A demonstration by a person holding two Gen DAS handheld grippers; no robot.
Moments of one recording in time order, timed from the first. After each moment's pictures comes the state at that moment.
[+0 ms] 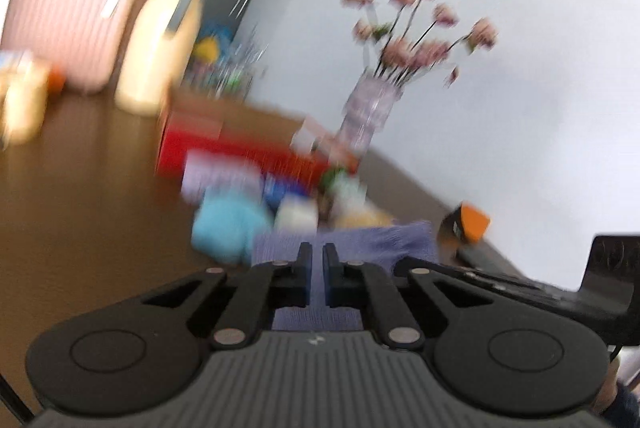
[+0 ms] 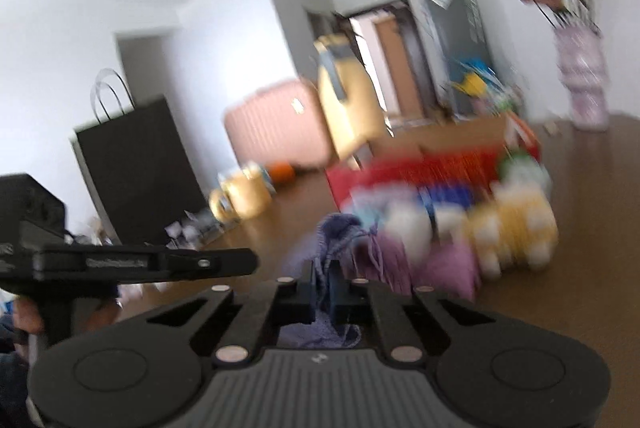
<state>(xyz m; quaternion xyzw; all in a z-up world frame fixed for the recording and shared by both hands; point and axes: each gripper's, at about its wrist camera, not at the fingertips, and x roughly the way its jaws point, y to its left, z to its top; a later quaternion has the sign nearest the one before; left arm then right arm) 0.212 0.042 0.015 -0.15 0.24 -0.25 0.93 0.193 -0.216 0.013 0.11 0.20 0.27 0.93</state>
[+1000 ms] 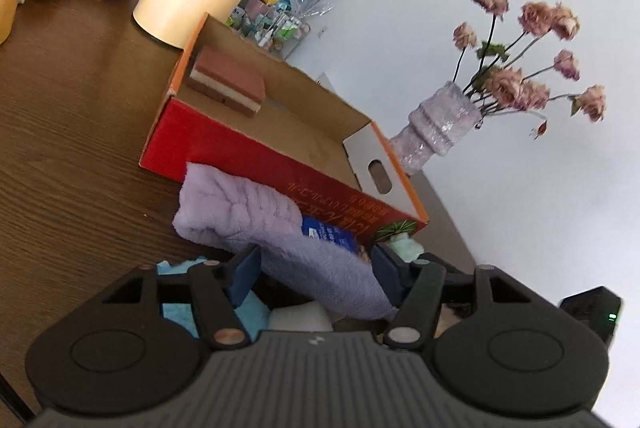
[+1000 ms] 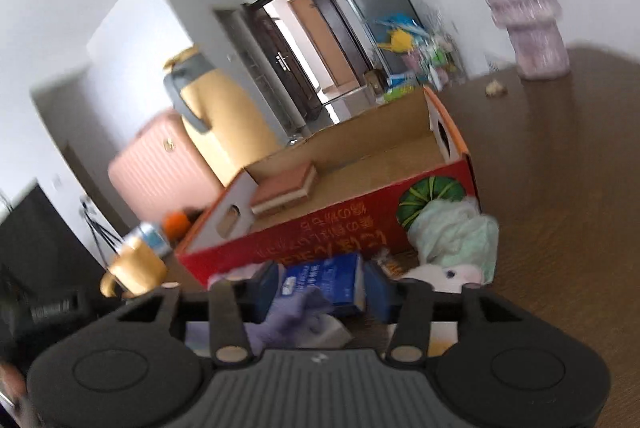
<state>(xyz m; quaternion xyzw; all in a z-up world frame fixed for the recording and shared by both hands) 0.408 0.032 -0.013 -0.28 0.34 -0.21 0.87 0.399 -0.295 -0.023 0.23 0.29 0.18 0.91</state>
